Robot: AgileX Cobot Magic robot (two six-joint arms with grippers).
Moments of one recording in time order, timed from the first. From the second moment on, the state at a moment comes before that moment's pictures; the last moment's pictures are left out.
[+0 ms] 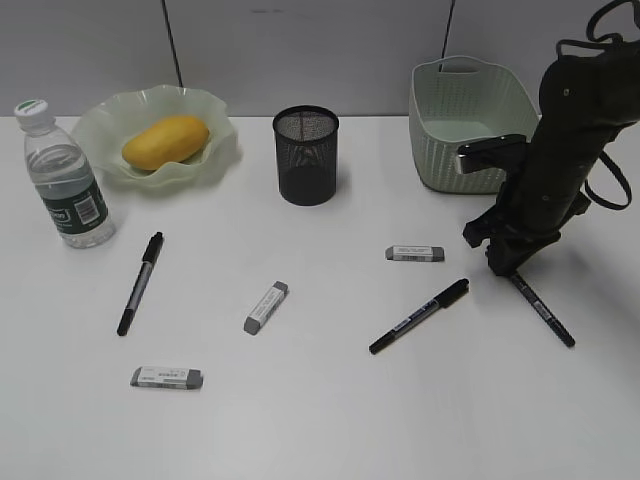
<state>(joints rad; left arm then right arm) -0.13 -0.01 -0.53 -0.09 1.07 0.13 0.21 2.14 -1.35 0.05 0.75 -0.21</state>
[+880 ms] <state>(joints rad) -0.13 -0.01 -0.53 -0.09 1.07 0.13 0.36 1.81 -1.39 0.19 0.54 -0.21</state>
